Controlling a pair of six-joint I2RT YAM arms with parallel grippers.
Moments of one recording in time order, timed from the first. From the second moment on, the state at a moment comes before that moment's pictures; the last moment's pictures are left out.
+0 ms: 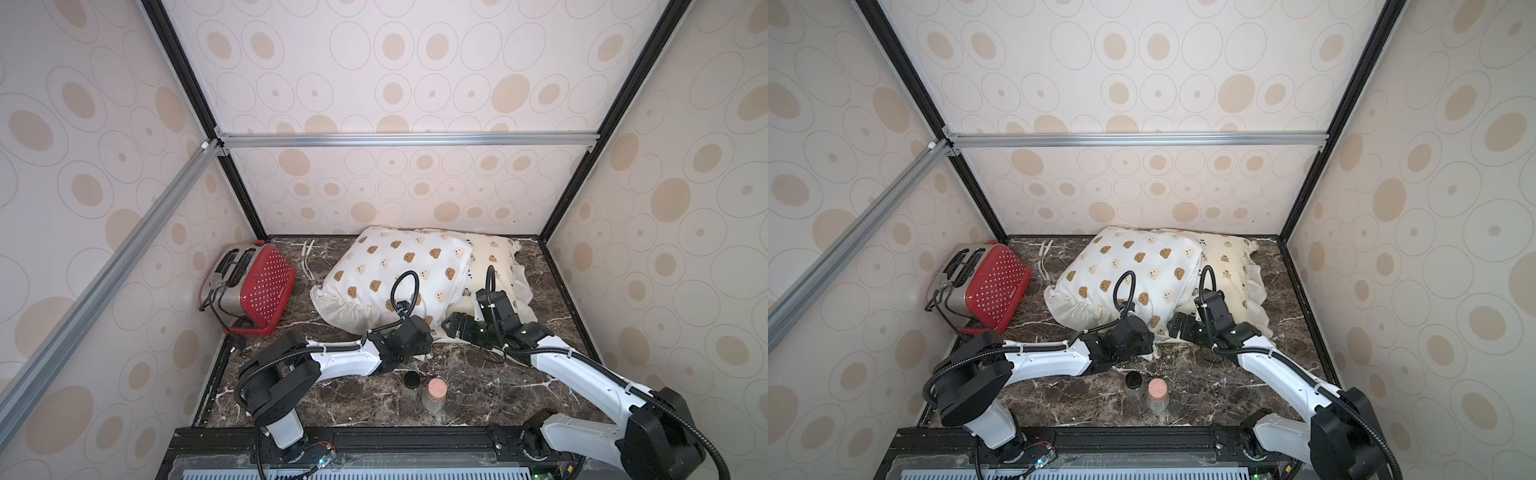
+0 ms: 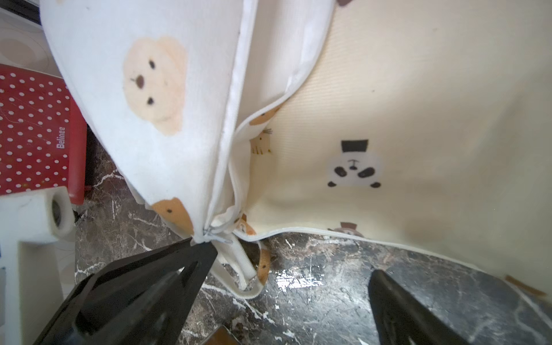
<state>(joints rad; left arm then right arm) -0.99 1.67 0.87 0.04 -0.25 -0.97 0.49 1.17 0.72 -0.40 -0.14 0.72</state>
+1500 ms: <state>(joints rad) -0.90 1.22 0.73 -0.24 -0.32 -0.76 0.82 1.38 0.93 -0.51 -0.09 0.64</state>
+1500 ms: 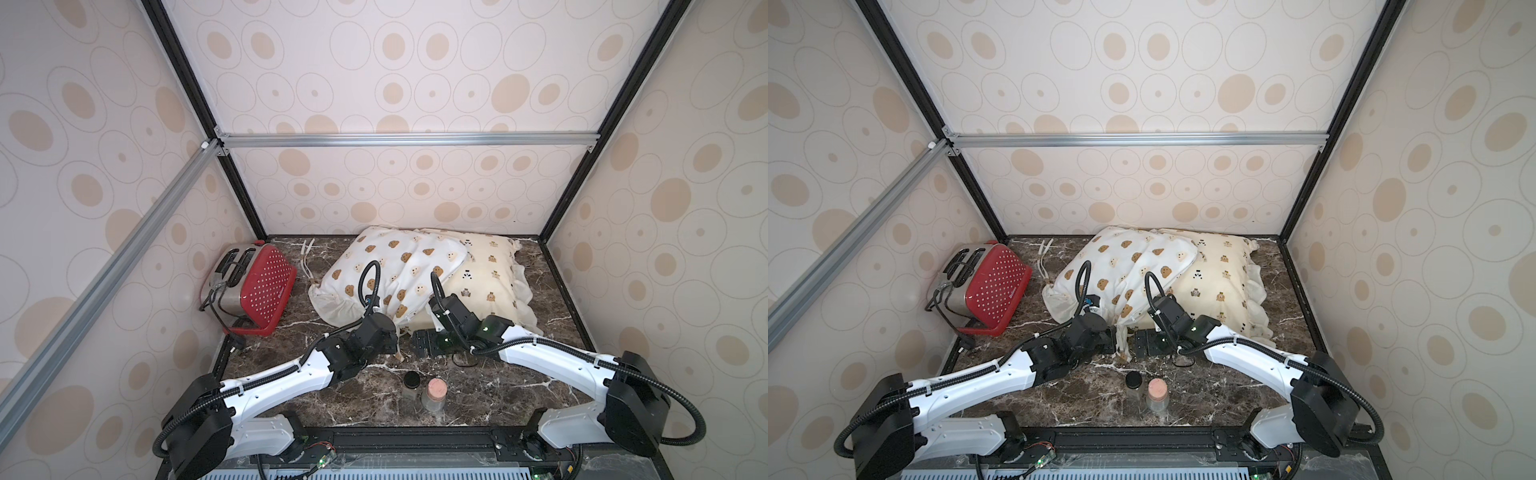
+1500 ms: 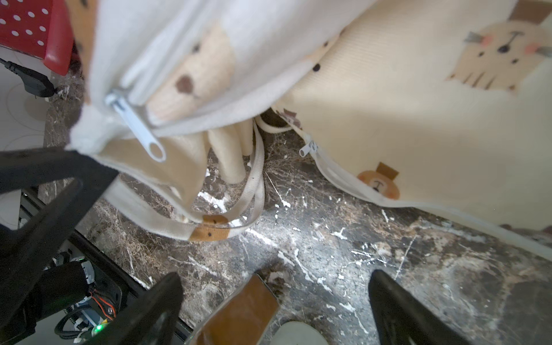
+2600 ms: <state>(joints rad) -0.90 1.17 0.74 -0.36 -0.35 -0.67 0.75 1.32 1.02 -0.53 0.01 0.42</state>
